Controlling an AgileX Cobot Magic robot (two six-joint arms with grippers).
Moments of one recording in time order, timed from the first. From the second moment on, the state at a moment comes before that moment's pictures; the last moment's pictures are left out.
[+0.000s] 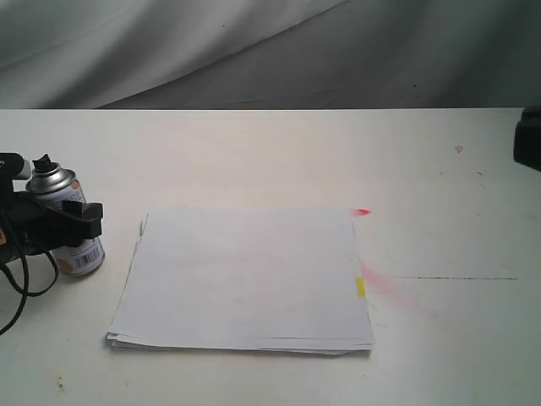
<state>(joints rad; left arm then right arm) 0.14 1.79 -0.53 0.39 -0.59 -0.35 -0.02 0.60 -0.79 0.91 0.83 -1.17</state>
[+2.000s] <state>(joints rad) 0.14 0.11 -0.53 0.30 0.39 -0.41 -0.02 0.60 -0.79 0.91 0.83 -1.17</state>
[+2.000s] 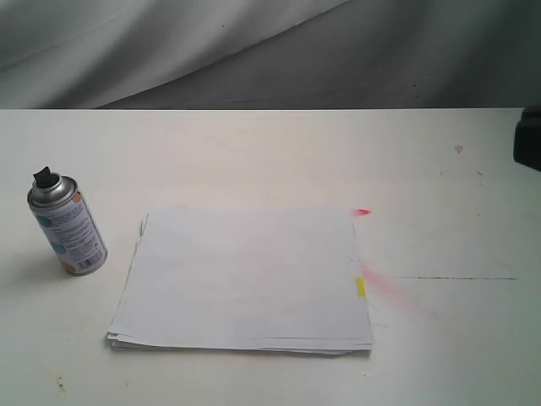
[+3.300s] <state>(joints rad) 0.14 0.00 -0.22 -0.03 0.29 0.08 -0.02 0.60 -0.79 0.90 0.83 -1.17</state>
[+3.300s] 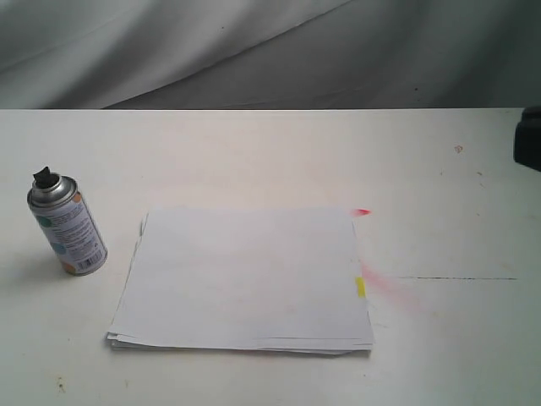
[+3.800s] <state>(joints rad) 0.14 0.00 -0.03 -0.05 0.28 0.08 -0.02 0.60 -0.79 0.90 0.83 -1.17</state>
